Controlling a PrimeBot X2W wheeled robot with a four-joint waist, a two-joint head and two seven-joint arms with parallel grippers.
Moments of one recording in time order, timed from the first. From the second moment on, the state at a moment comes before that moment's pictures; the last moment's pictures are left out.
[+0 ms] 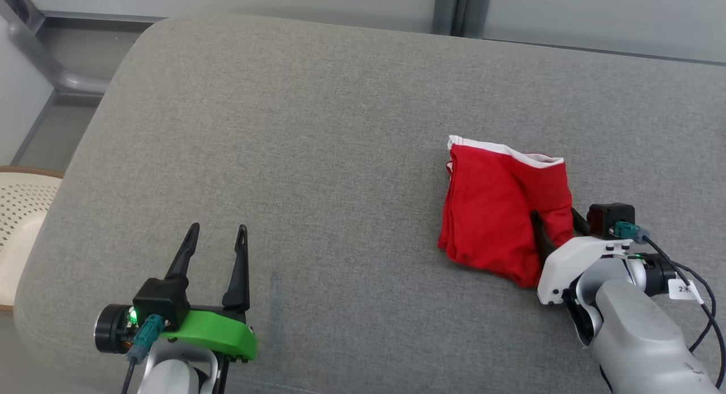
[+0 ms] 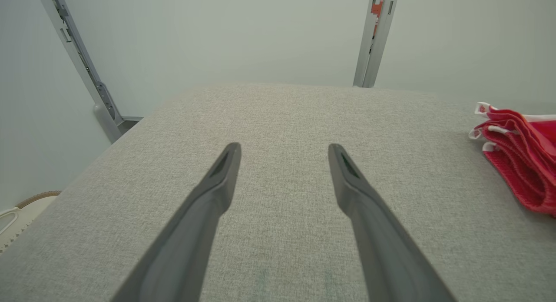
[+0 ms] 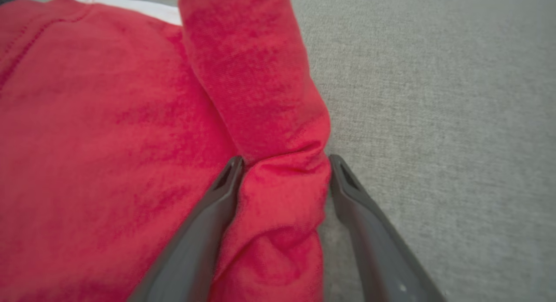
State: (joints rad) left arm -0.14 0.05 -0.10 0.29 -0.14 -0.10 -0.26; right arm -0.55 -0.15 0.18 1.01 0.28 0.13 -0.23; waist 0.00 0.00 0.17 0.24
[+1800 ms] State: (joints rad) left arm -0.32 0.12 -0.12 0.04 -0.09 -0.12 -0.26; right arm -0.97 -0.96 0.42 0.69 0.58 0.13 0.10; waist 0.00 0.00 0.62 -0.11
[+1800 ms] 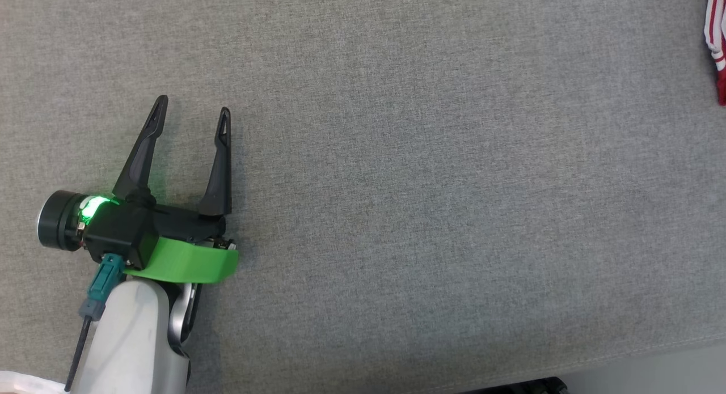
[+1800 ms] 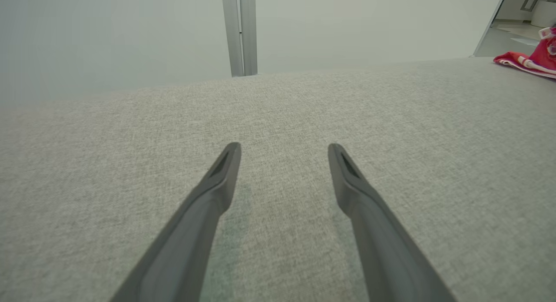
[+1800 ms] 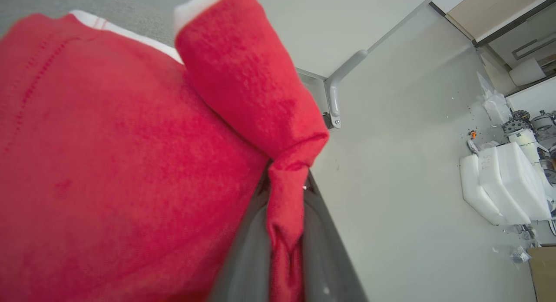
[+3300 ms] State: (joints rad) left arm -0.05 0.07 0.01 0.16 -0.13 -0.09 -0.26; right arm -0.41 -0.33 0.15 0.37 0.33 0.13 -0.26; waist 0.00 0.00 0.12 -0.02
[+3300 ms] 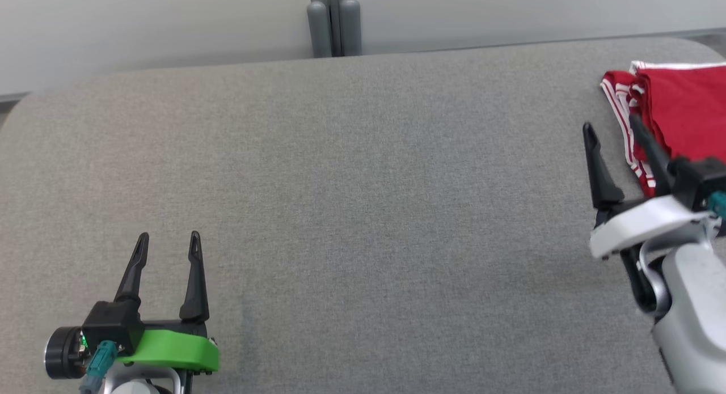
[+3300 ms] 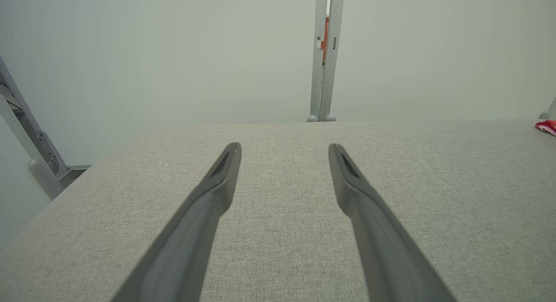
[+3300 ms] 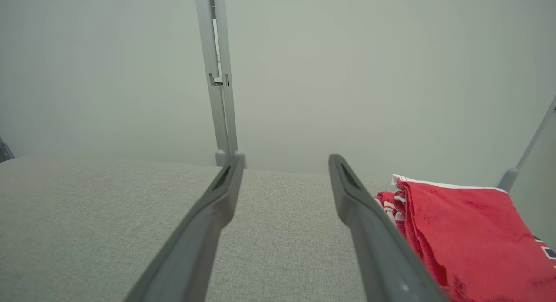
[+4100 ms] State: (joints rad) left arm -0.01 0.06 0.03 0.23 -0.12 -0.11 -0.26; right arm 0.06 -0.10 -0.02 0.08 0.23 0.13 -0.26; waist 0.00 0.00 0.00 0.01
